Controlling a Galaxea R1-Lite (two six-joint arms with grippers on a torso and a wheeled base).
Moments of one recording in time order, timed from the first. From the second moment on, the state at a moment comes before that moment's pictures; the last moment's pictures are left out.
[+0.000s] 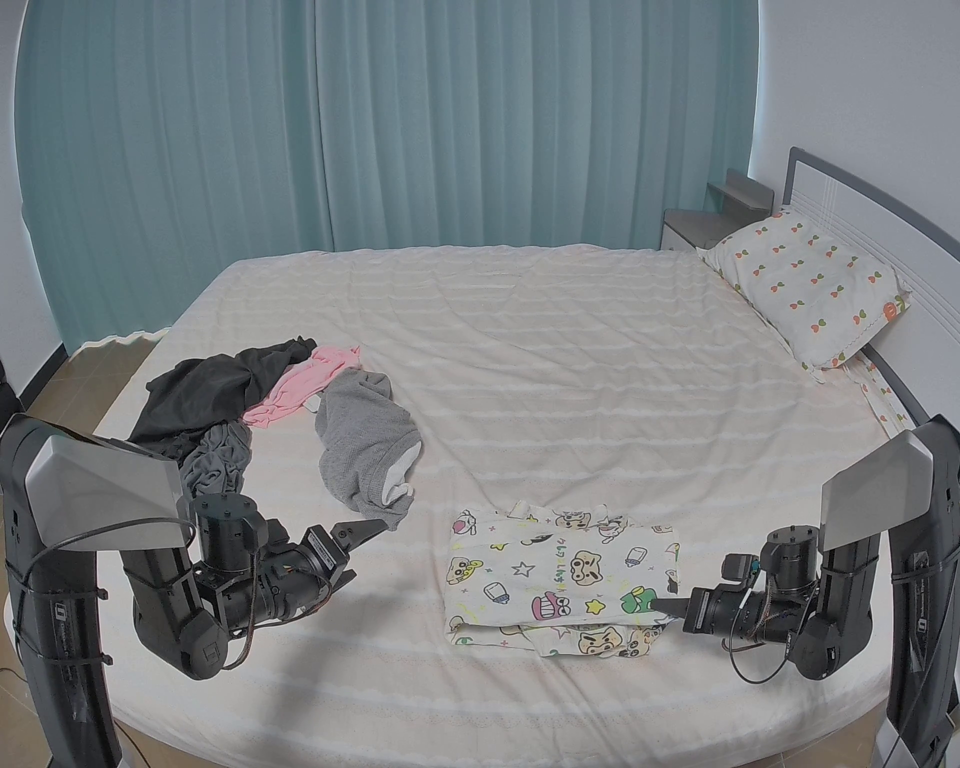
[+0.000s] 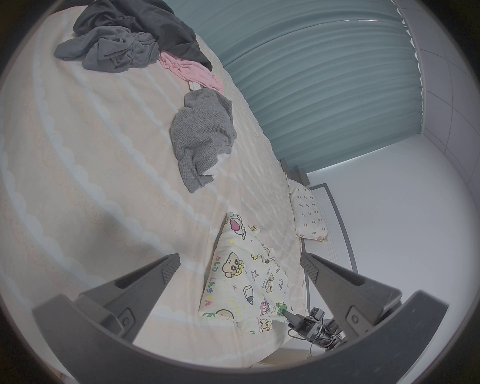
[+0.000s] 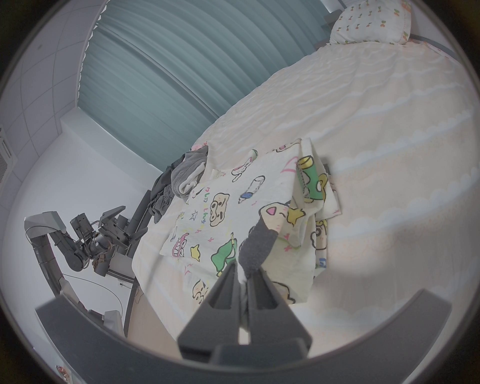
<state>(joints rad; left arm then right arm) -0.25 2.28 -0.43 -1.44 -0.34 -1.03 0.21 2.44 -0.31 -1.55 0.47 0.48</state>
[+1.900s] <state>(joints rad) -0.43 2.43 -0.96 -0.85 -0.20 -0.65 0.11 2.53 -0.39 -1.55 0.44 0.38</state>
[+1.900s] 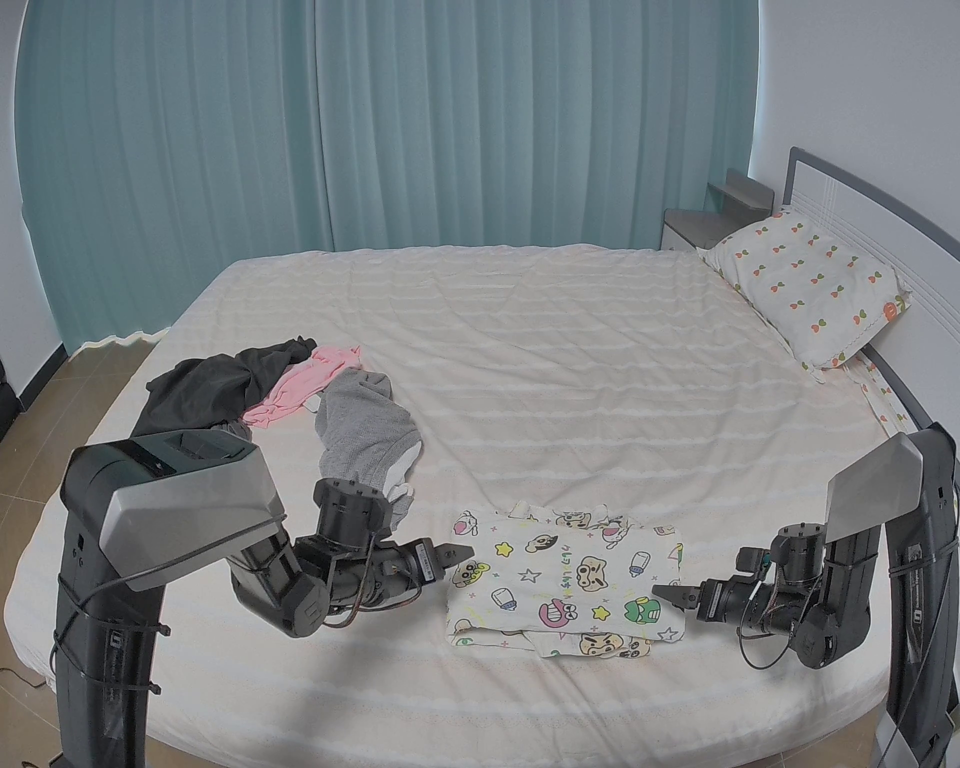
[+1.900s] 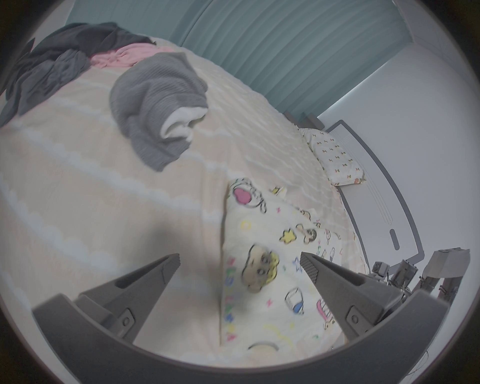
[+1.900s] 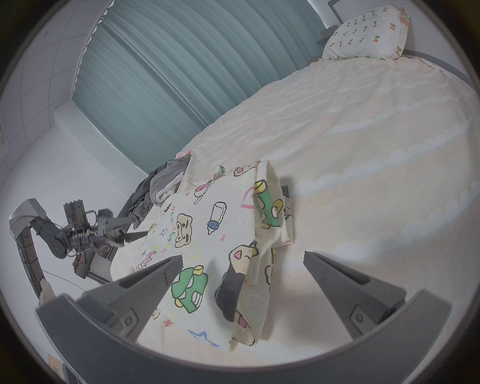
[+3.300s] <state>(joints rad) -0.50 2.54 -1.19 -0.63 -0.18 -0.62 0.13 2.54 -0.39 -1.55 0.40 0.38</state>
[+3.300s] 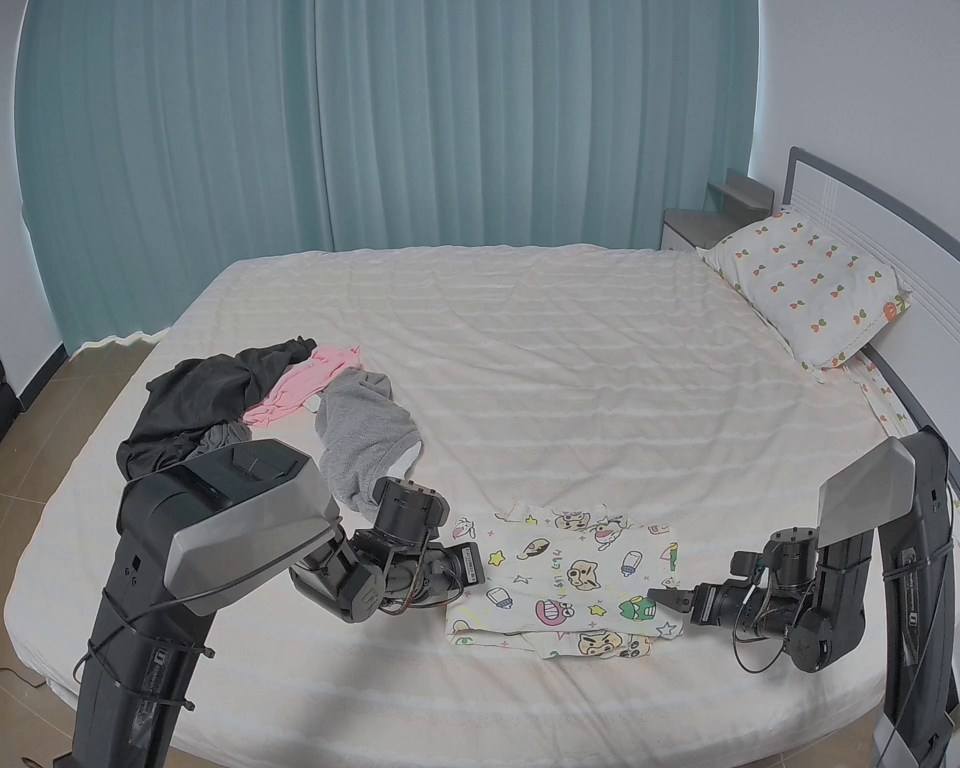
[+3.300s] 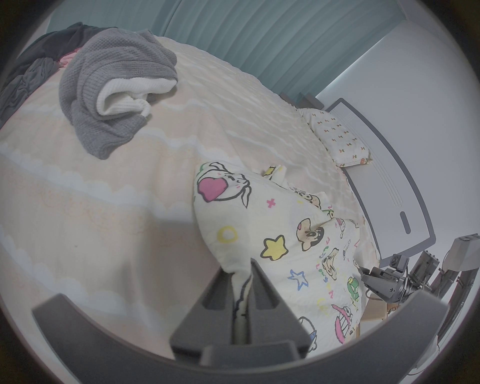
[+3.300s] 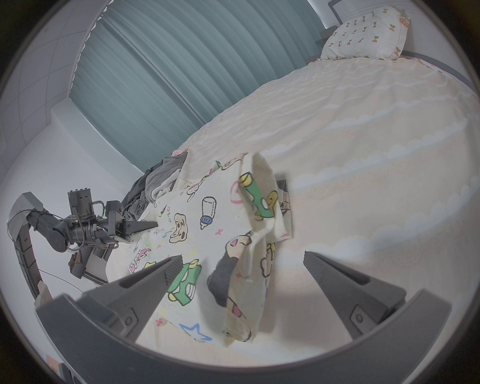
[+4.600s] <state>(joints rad) 0.09 2.30 -0.88 -0.65 -0.27 -0.60 0.14 2.52 -0.39 -1.55 0.40 0.44</state>
